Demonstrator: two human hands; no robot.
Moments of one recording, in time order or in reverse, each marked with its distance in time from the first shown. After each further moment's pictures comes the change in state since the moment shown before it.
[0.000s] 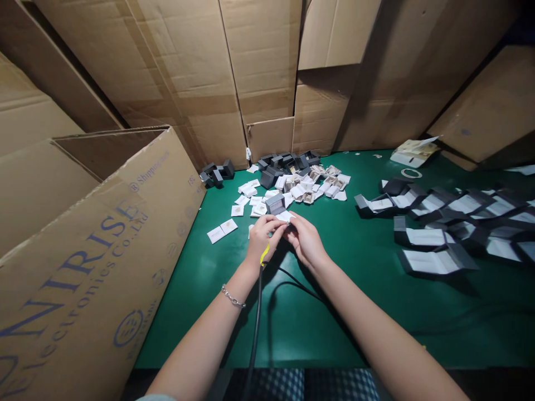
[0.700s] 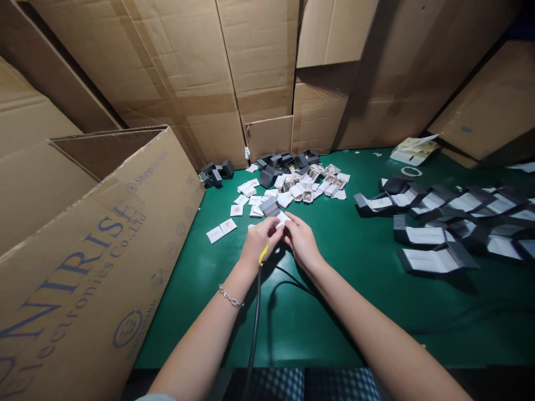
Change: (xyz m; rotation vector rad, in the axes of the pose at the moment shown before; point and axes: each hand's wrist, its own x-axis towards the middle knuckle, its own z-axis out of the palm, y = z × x) left_hand 0.002 0.003 -0.008 0.153 -0.167 -0.142; right_hand 0.007 0.016 -0.005 -0.117 -0.032 -0.031
